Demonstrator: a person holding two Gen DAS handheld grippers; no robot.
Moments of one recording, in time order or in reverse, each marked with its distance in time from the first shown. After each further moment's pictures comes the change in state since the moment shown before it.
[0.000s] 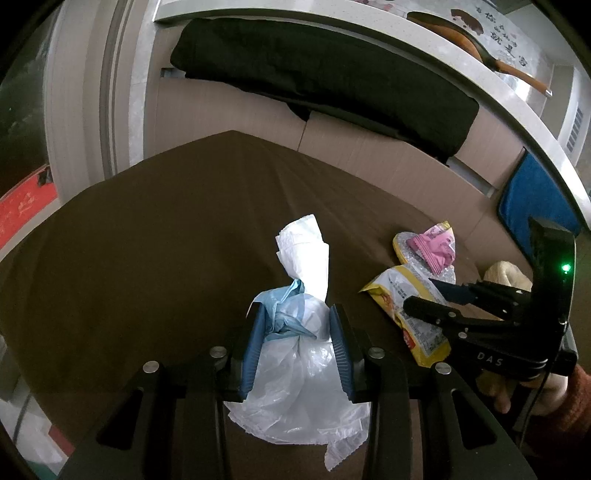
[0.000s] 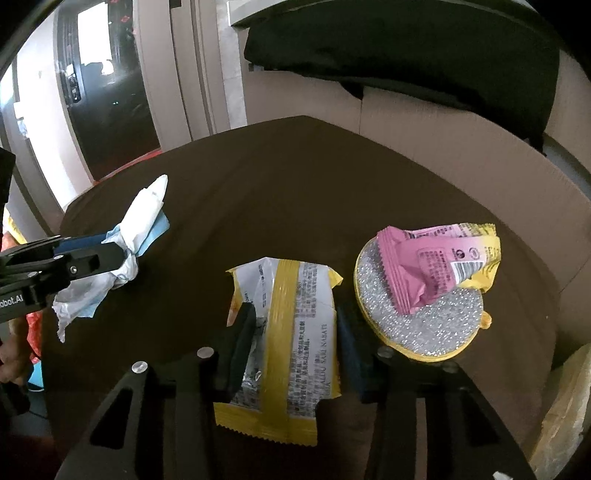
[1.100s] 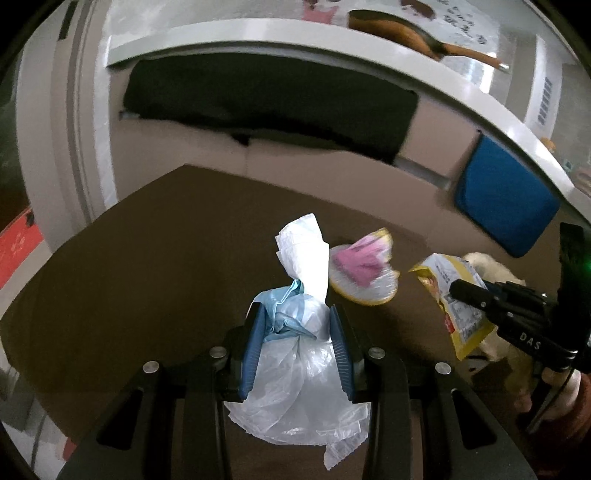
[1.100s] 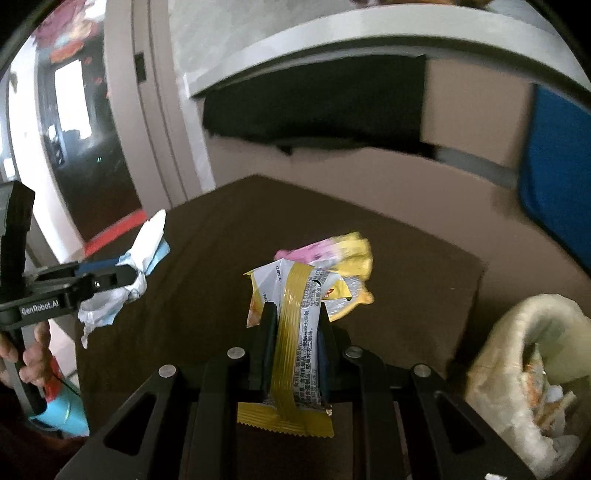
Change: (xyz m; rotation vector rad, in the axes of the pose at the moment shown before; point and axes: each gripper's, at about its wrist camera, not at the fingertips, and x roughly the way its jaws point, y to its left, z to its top) left arm -0.026 -0.097 0.019 0.137 -0.034 -0.041; right arm -0.136 -0.063 -0.044 0.163 -0.209 -0.068
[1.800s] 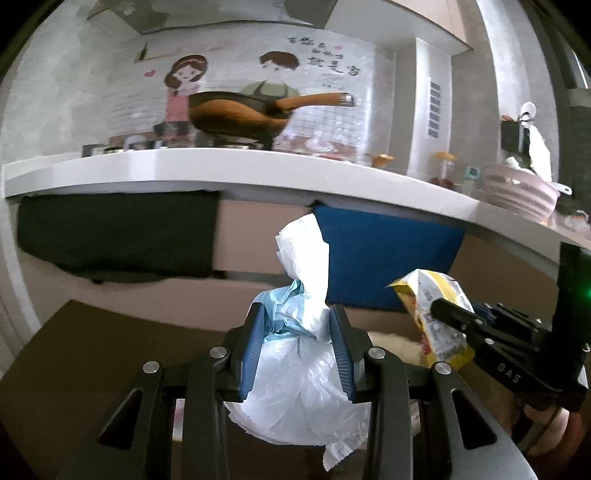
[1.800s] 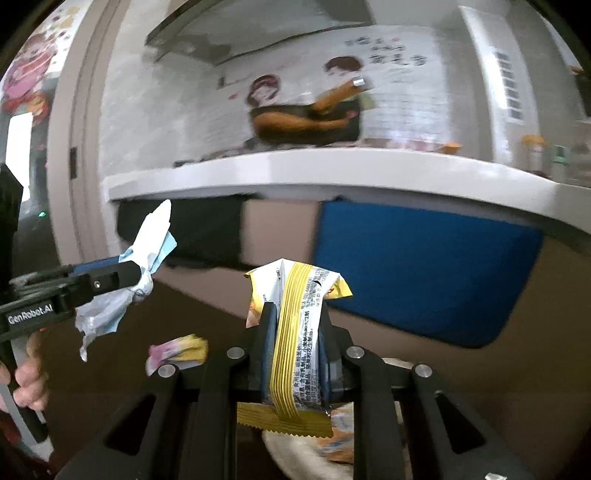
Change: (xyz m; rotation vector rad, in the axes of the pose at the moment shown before) left arm -0.014 -0.238 0.090 0.227 -0.270 -0.252; right arm -0.192 -0.124 0.018 0.092 -0.345 -0.360
